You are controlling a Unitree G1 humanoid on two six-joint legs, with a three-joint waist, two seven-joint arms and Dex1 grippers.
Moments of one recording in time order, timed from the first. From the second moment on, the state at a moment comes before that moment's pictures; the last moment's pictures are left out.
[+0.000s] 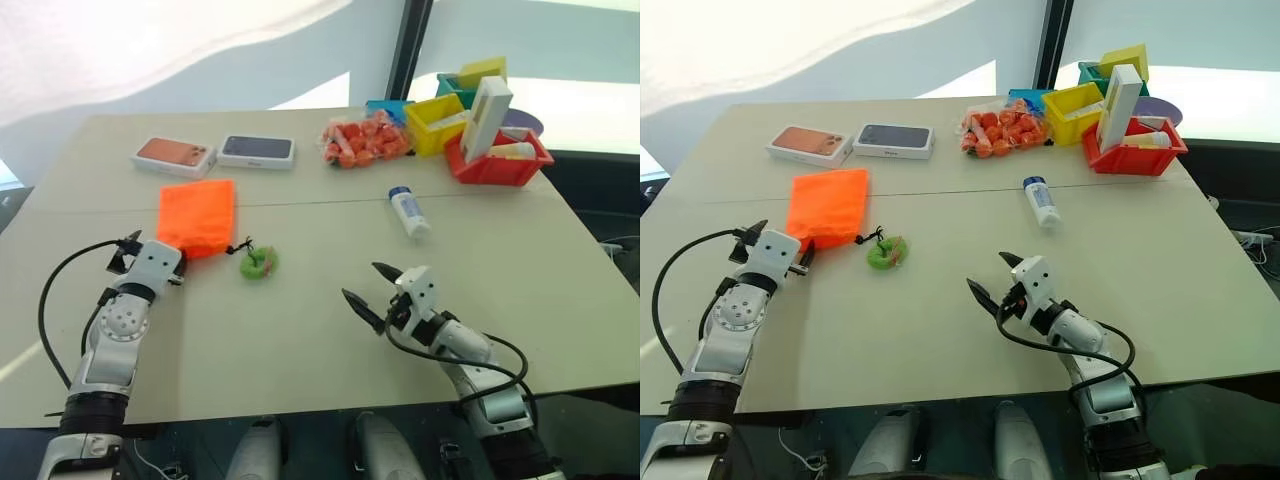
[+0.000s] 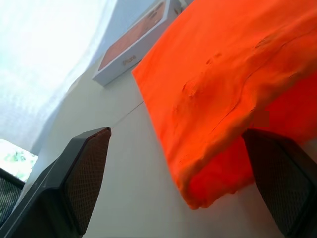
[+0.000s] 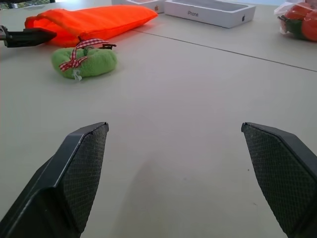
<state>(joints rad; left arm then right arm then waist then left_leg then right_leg) -0.25 0.55 0.15 0.31 0.21 -0.05 -0.11 -0.08 -0.29 0.10 -0.11 0.21 0.08 0.58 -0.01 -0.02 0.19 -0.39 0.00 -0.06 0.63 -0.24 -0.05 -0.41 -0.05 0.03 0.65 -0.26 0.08</state>
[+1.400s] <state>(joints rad) 0.15 0.60 0.22 -0.31 -0.38 0.28 -0.62 -0.69 -0.31 -0.14 0.81 0.14 -0.05 0.37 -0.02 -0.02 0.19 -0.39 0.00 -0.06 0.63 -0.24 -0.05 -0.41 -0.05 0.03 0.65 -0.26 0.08</state>
